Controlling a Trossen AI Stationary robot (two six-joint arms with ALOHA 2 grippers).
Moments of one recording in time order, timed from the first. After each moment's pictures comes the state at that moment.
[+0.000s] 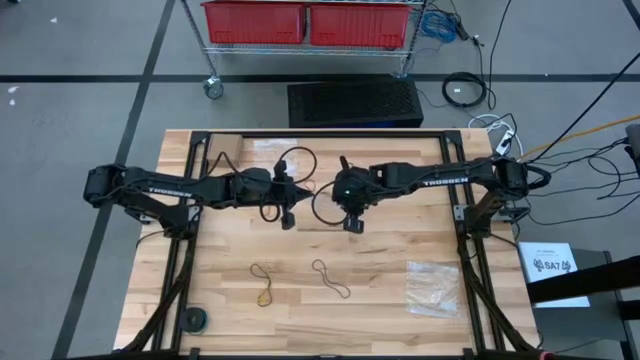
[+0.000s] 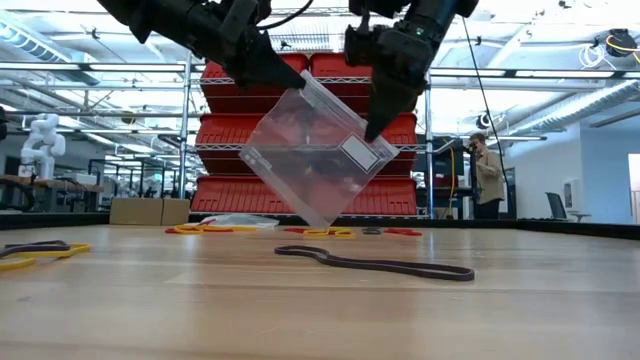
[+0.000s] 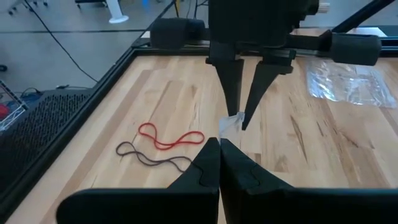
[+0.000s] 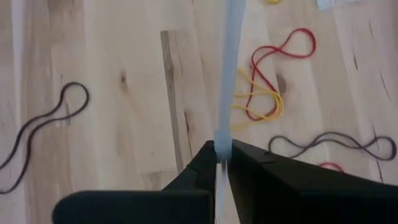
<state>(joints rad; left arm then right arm) 0.09 1.27 0.76 0.17 -0.09 0.06 -0.07 1.68 1.32 -0.75 0.03 0.08</state>
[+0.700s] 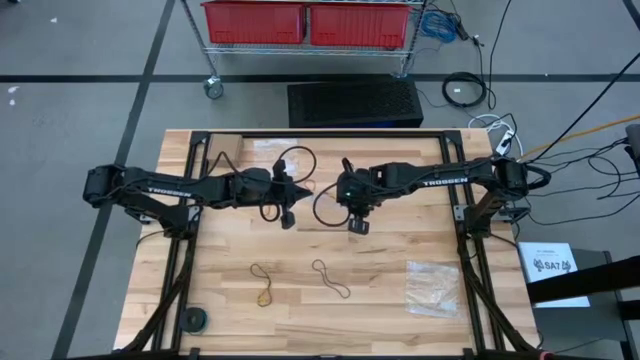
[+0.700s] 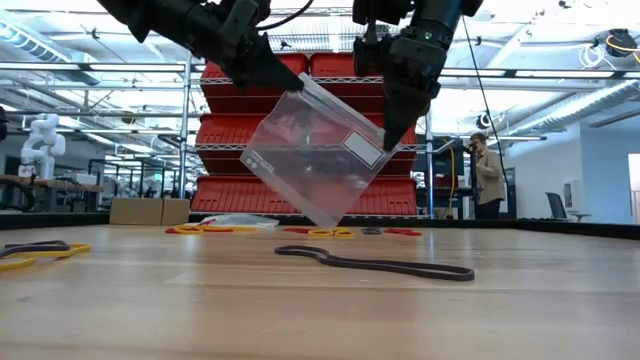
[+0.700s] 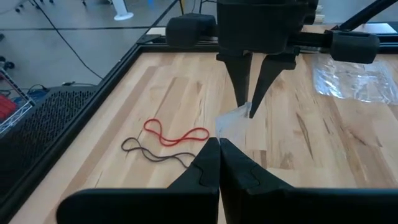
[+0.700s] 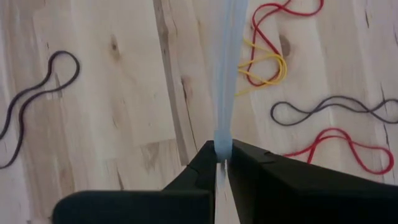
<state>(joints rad) 0.09 1.26 0.76 0.15 -0.12 0.06 -0.07 1.68 1.32 -0.85 0.03 0.12</state>
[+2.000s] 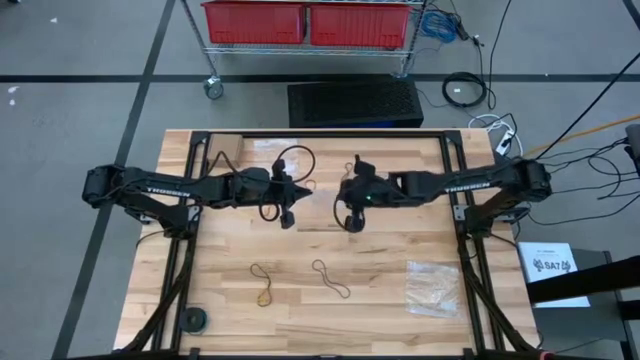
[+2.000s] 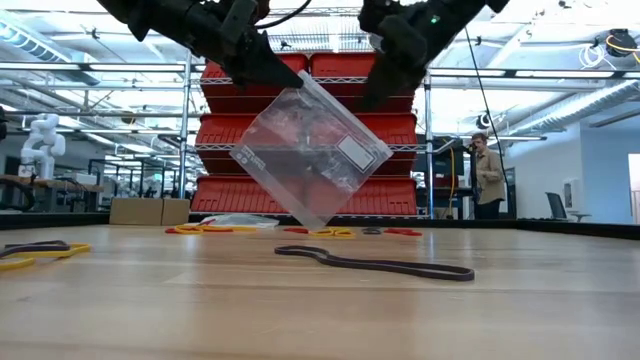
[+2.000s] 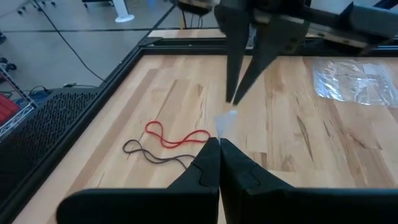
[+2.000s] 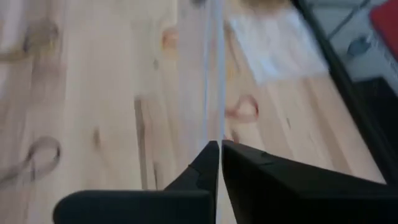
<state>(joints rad) 0.09 1.26 0.76 0.15 -0.11 0.06 -0.01 1.50 1.10 -0.33 0.26 0.03</state>
